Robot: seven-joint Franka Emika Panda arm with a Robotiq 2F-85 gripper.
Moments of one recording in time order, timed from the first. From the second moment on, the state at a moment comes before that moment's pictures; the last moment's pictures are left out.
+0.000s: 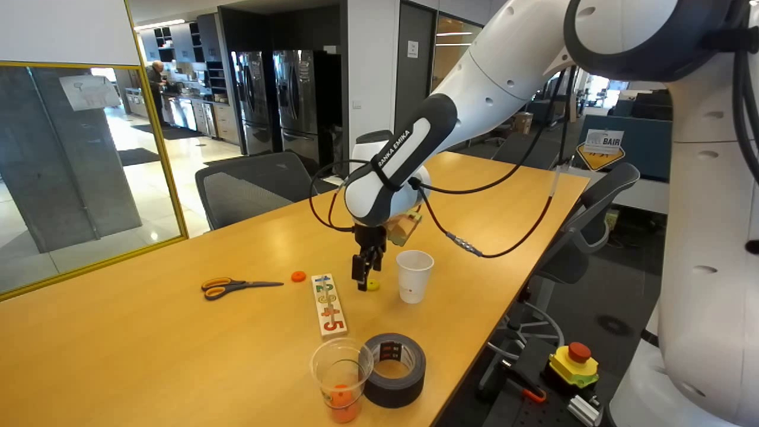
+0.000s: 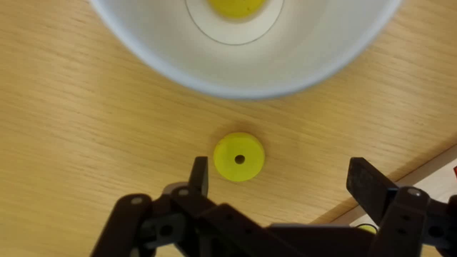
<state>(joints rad) -0.03 0.27 0.00 -2.20 -0.04 2.48 -0.38</state>
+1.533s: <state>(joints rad) -0.05 0.38 -0.01 -2.12 -0.07 2.50 -0.32</state>
